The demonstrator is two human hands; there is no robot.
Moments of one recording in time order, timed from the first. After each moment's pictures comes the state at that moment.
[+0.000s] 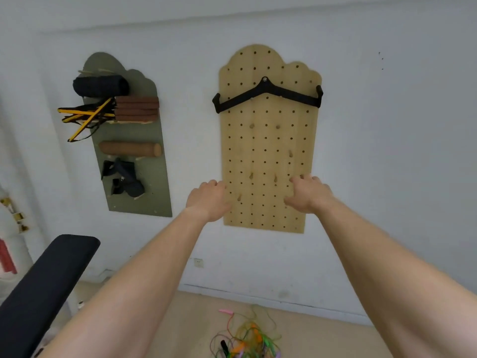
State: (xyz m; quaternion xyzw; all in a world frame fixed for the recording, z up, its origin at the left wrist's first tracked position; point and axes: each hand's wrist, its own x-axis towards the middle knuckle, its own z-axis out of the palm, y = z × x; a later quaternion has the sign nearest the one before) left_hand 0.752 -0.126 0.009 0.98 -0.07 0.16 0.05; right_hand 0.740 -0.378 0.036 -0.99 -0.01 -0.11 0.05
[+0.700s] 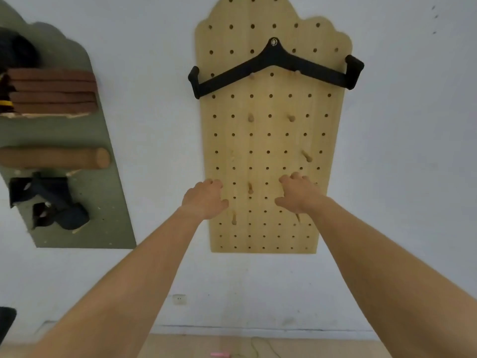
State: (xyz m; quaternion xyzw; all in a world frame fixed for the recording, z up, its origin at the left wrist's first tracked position) left_hand 1.169 -0.057 -0.017 0.98 -0.14 0.11 0.08; right_hand 1.129 -0.297 0.002 -1.00 0.03 -0.08 0.02
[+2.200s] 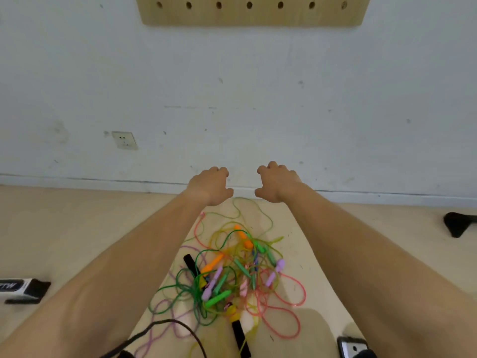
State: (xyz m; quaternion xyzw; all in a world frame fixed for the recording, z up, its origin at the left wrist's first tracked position) left_hand 1.258 -0.208 -0.849 0.99 -0.12 -0.10 0.06; right_hand 1.242 -0.394 -0.839 -0.99 -0.03 0.11 0.02
